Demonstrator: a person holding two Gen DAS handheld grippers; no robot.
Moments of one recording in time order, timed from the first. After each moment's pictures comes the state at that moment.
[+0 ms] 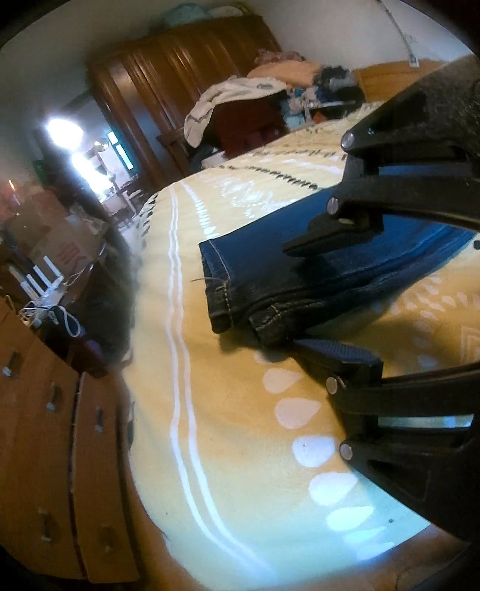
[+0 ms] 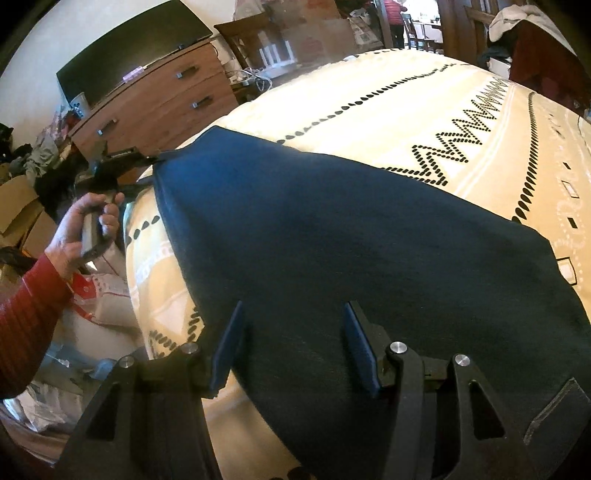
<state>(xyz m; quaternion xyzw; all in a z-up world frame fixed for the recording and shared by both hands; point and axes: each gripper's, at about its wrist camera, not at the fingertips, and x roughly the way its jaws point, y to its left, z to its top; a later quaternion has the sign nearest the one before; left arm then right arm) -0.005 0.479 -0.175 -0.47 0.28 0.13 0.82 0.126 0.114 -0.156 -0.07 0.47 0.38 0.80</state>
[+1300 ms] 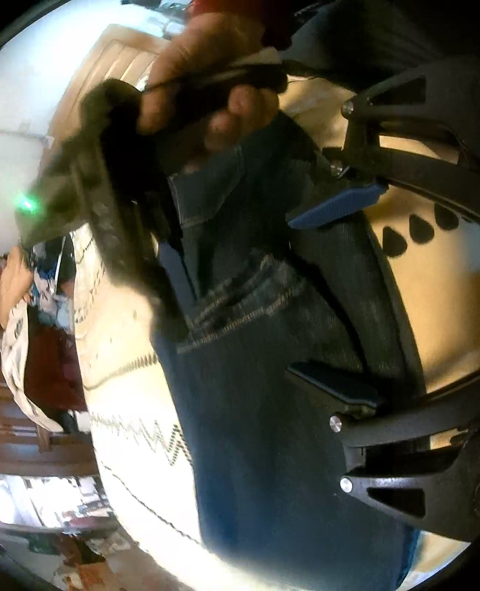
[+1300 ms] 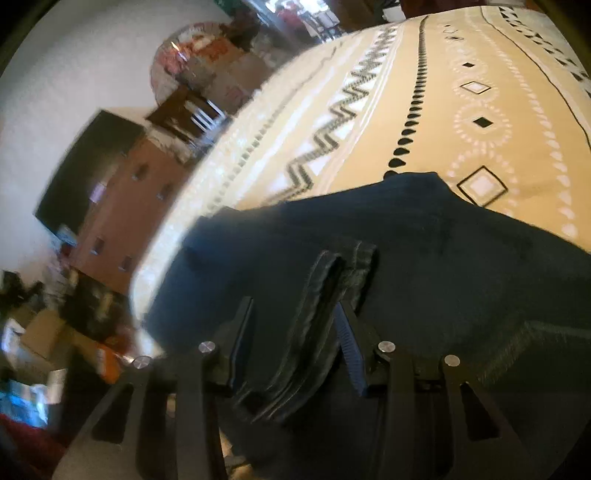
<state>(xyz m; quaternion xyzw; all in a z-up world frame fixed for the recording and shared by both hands) 0.001 0.024 -0.145 0.03 0.38 -0.25 0.89 0.207 -0.018 -0.182 0.13 0.50 0.30 0.80</state>
